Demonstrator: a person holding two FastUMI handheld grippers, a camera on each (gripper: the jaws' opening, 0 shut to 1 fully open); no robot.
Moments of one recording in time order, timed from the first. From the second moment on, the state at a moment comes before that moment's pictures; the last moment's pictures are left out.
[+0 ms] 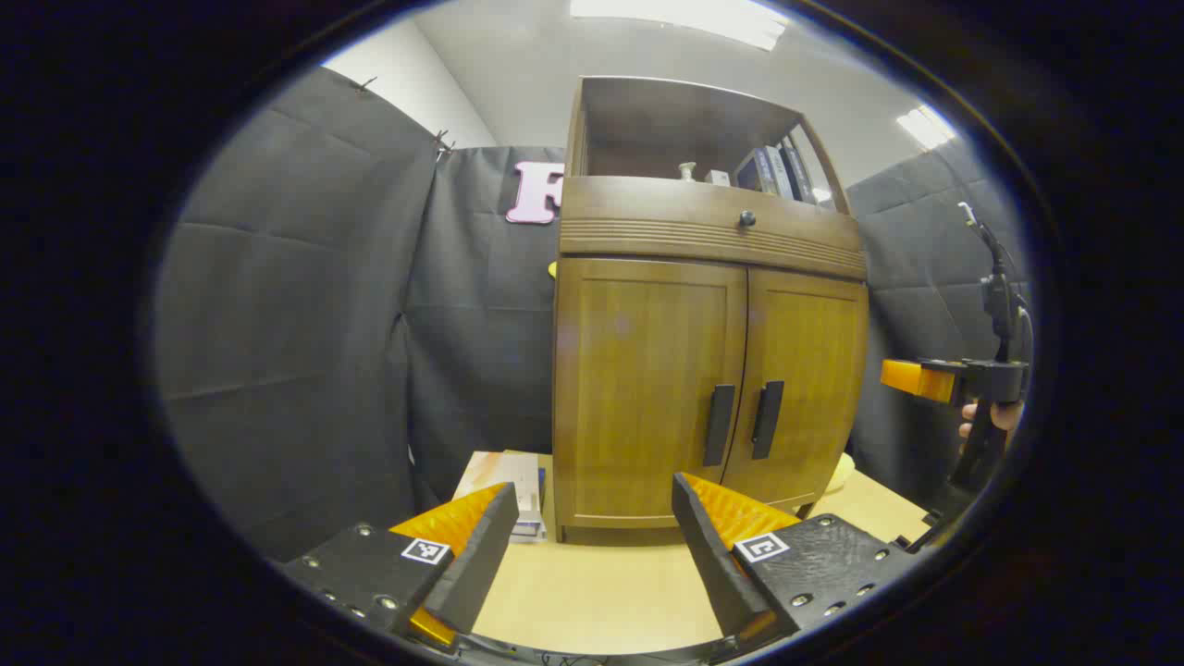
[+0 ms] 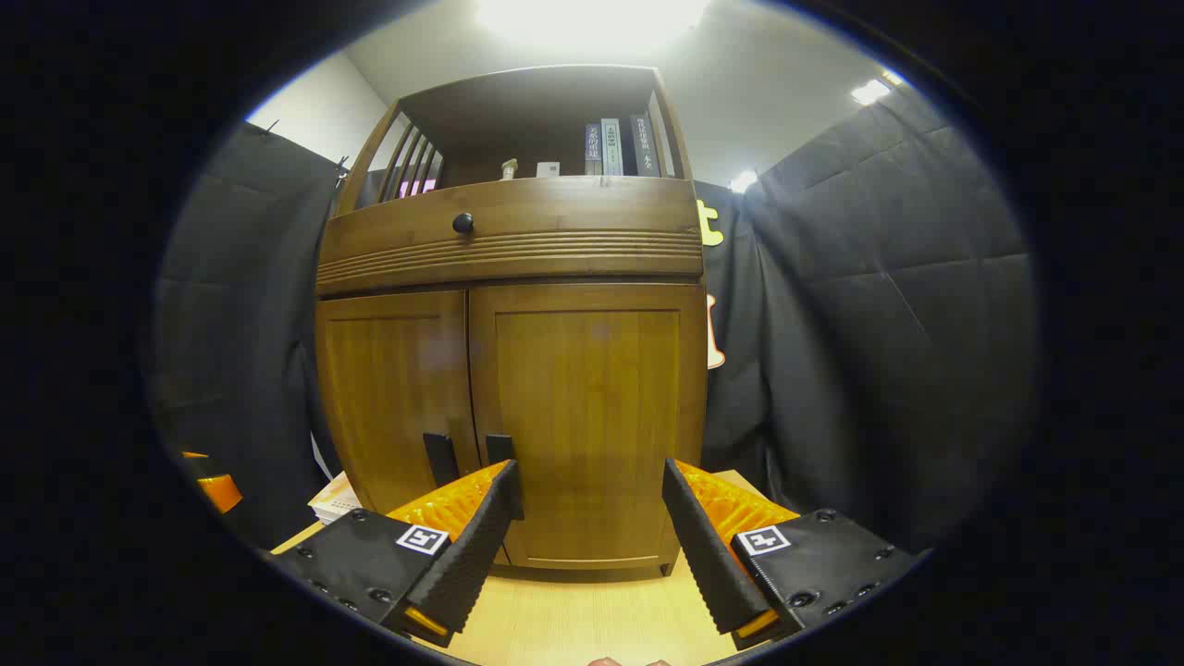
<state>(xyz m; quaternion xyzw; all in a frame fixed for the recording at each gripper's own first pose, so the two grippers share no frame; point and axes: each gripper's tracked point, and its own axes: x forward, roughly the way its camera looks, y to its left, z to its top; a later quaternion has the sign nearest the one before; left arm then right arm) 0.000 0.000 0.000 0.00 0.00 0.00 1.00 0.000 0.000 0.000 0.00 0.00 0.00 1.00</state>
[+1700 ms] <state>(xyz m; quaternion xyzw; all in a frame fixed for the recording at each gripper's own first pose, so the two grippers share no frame) -0.039 0.054 -0.041 -0.04 0.02 0.15 0.99 0.110 0.078 -0.024 0.01 0.05 0.07 1.00</state>
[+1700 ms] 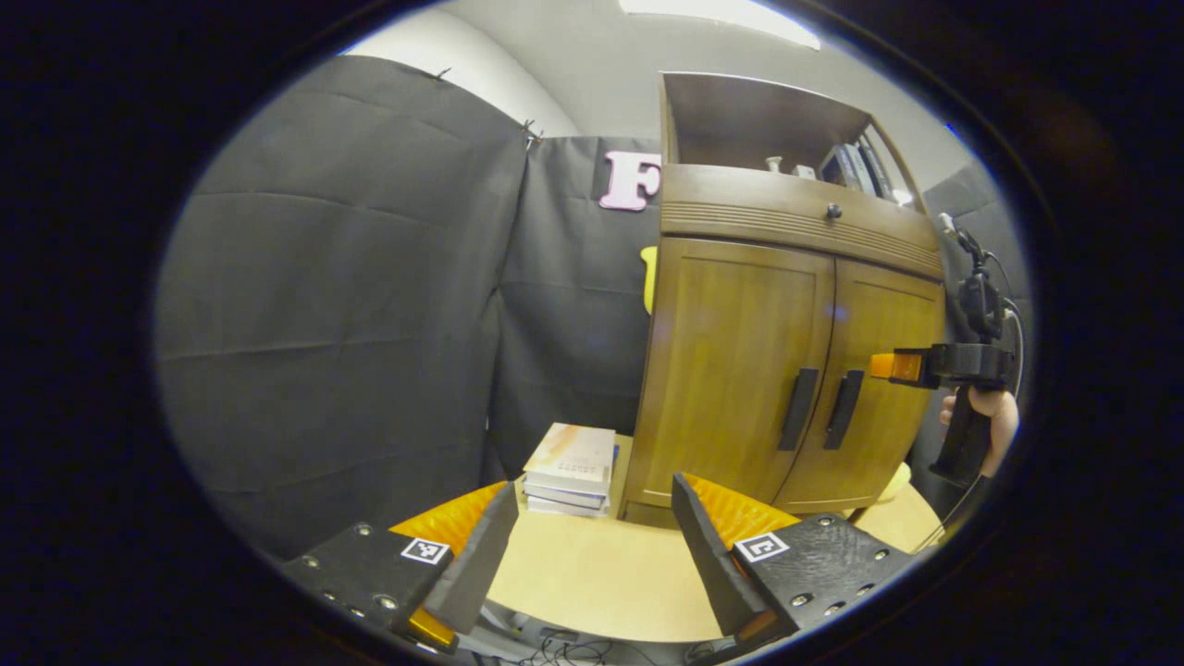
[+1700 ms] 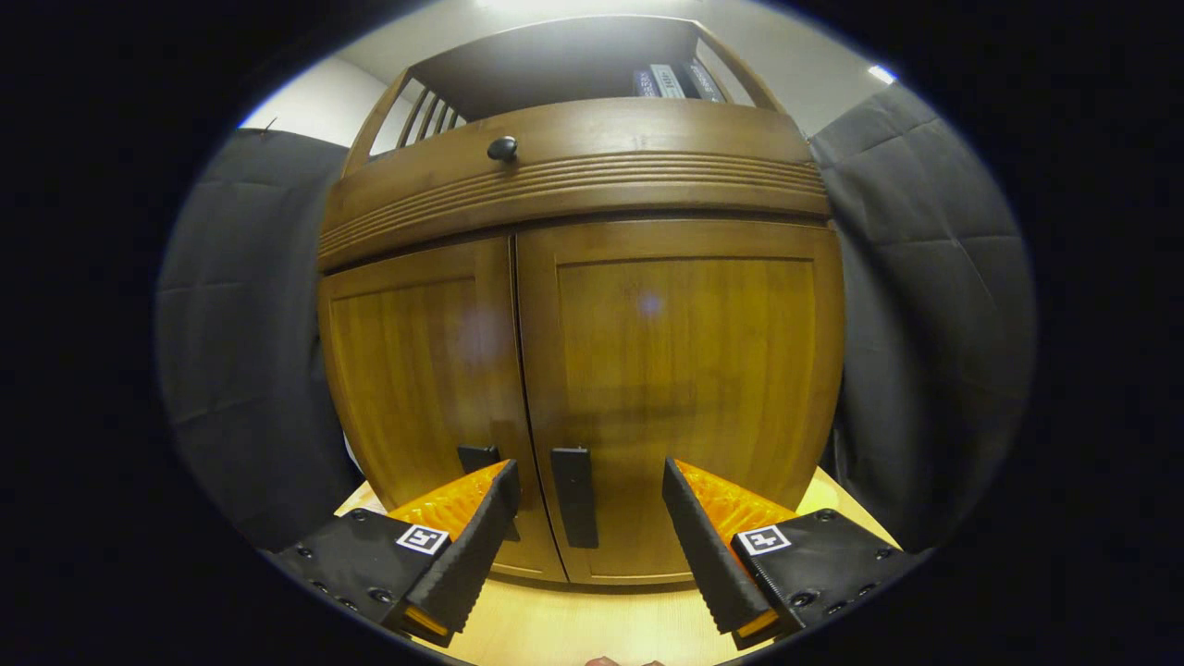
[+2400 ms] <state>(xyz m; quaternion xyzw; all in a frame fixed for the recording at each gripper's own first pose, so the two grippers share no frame) -0.041 0.055 -0.057 -0.04 0.05 0.22 0.97 0.174 0.101 -0.076 -0.02 0.09 0.07 0.99</state>
